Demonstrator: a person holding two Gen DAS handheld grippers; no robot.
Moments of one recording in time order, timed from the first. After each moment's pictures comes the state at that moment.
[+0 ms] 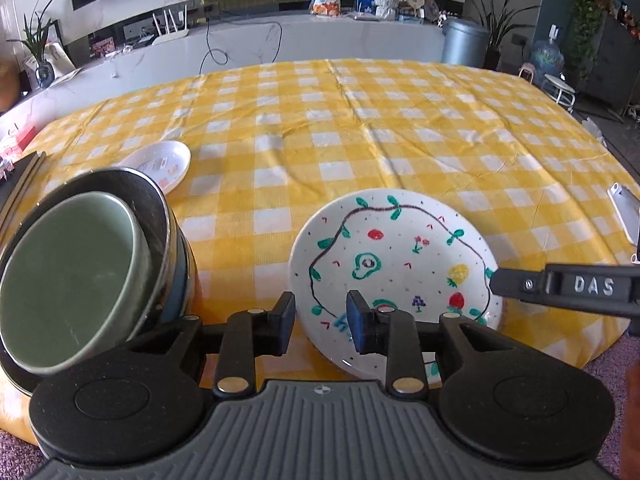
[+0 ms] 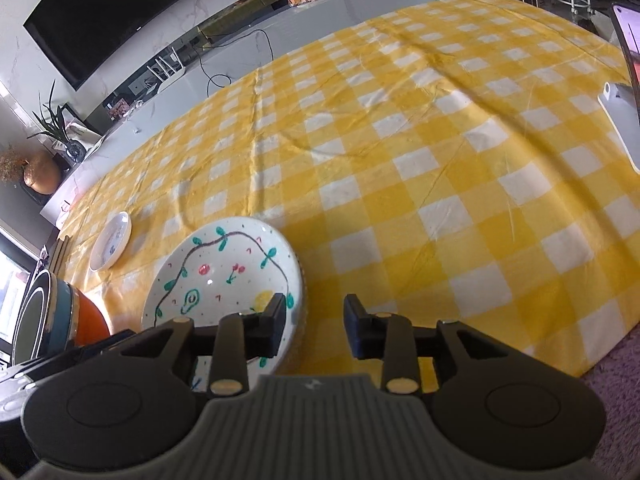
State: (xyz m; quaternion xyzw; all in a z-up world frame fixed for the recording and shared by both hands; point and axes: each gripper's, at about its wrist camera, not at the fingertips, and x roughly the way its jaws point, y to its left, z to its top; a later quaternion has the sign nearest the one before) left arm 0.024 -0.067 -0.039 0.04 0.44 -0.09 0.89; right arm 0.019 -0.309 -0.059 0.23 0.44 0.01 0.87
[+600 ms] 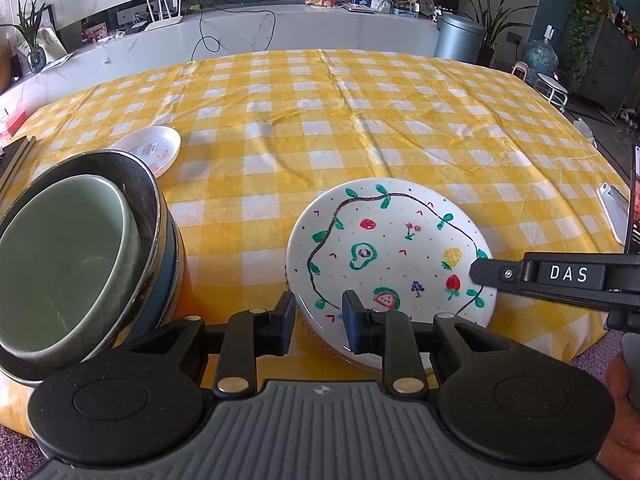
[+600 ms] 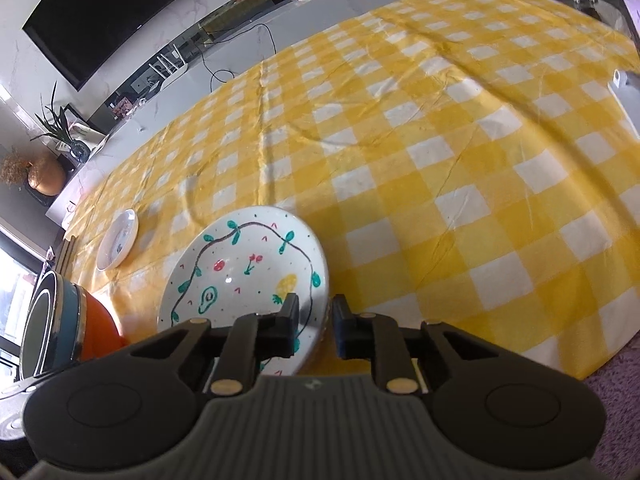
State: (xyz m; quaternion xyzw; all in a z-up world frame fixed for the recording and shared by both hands) left arm 0.017 -0.061 -0.035 0.03 0.45 -0.11 0.89; right arm 0.023 -0.300 -0.057 0.22 0.44 0.01 0.87
